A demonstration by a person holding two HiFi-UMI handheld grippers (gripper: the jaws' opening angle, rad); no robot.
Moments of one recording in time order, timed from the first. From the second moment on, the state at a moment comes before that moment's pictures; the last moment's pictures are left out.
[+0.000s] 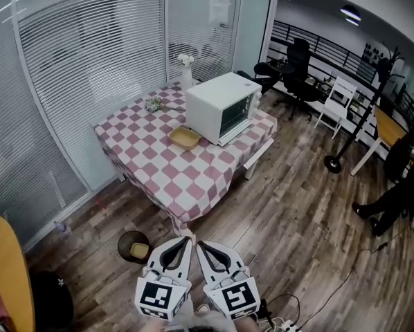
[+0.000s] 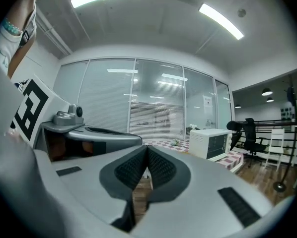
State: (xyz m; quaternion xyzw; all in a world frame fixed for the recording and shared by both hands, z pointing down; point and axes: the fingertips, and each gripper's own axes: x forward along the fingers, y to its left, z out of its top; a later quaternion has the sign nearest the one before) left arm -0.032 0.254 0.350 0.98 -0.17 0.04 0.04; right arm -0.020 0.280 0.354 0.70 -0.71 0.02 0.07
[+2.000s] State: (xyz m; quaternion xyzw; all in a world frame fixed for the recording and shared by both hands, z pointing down) left arm 0.155 -0.077 0.370 0.98 -0.20 0.05 0.03; right arm 0.175 -0.060 0.368 0.68 -0.73 0.02 0.07
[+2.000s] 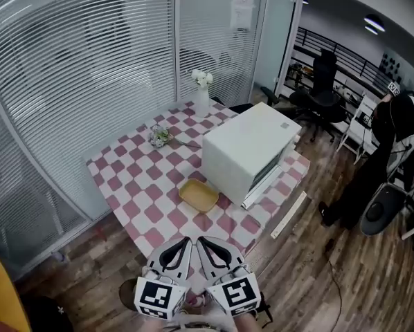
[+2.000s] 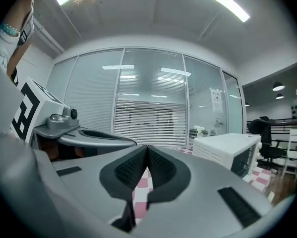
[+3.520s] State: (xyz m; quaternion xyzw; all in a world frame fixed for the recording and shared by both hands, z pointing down) left arm 0.246 -0.180 0.416 0.90 -0.41 0.10 0.09; right arm 0.275 -0.201 0.479 0.48 -0.86 0.08 0.16
